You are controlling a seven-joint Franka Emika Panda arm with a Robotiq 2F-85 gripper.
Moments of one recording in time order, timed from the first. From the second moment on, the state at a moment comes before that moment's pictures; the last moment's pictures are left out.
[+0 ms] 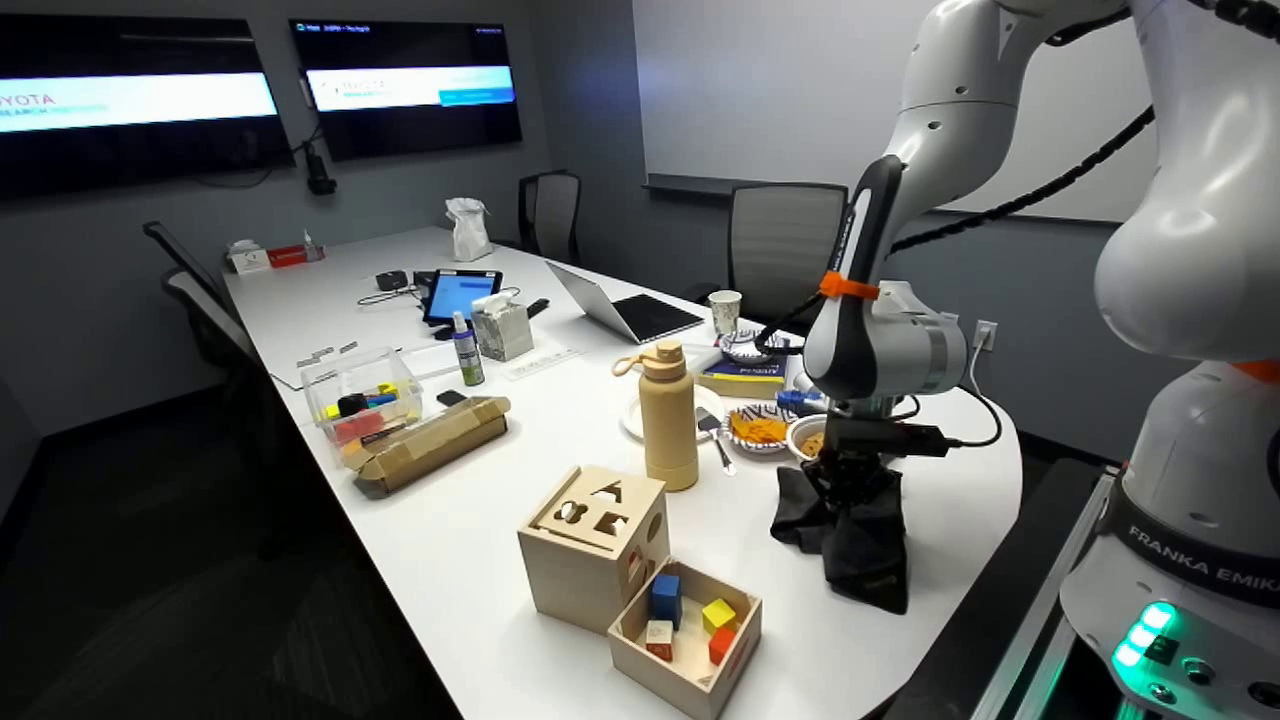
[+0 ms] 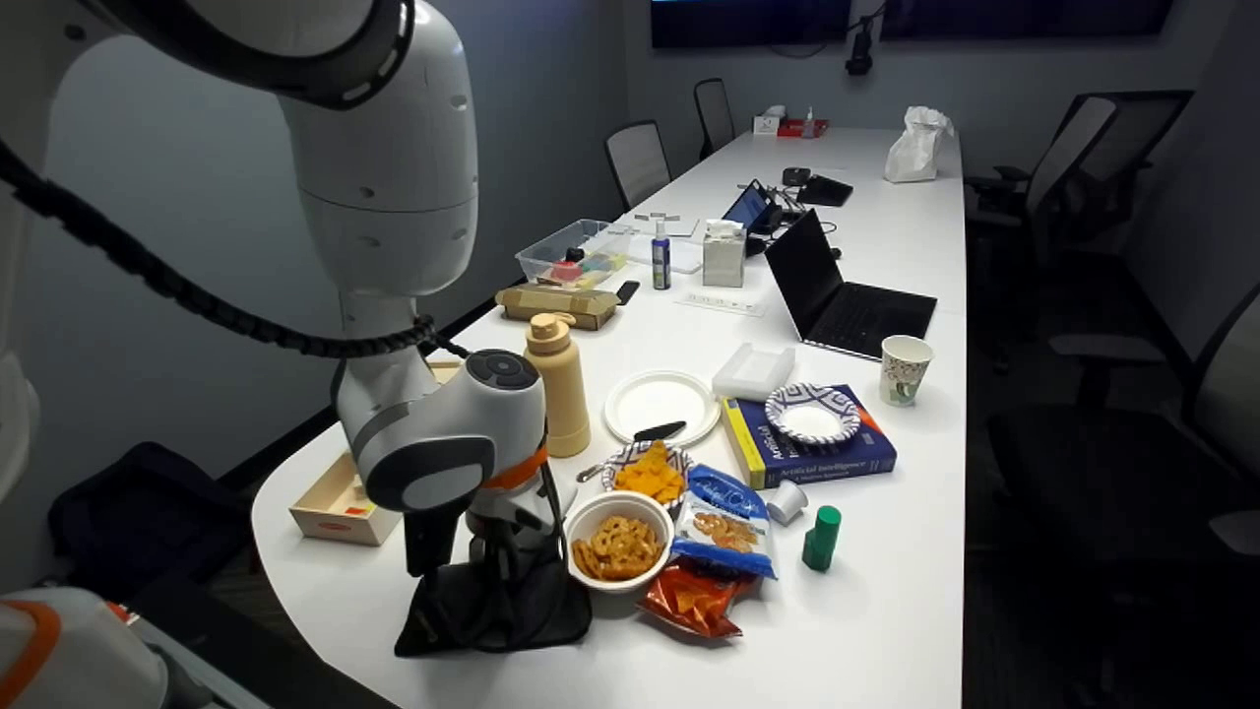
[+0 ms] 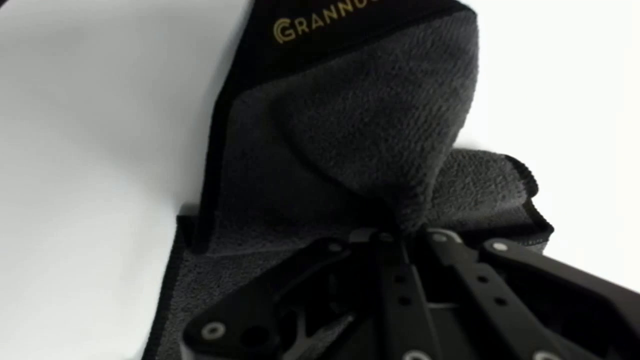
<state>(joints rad) -0.65 0.55 0.39 -2.74 0.20 3.15 0.22</state>
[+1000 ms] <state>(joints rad) -0.70 0.54 0.71 -2.71 0.14 2.96 0.03</state>
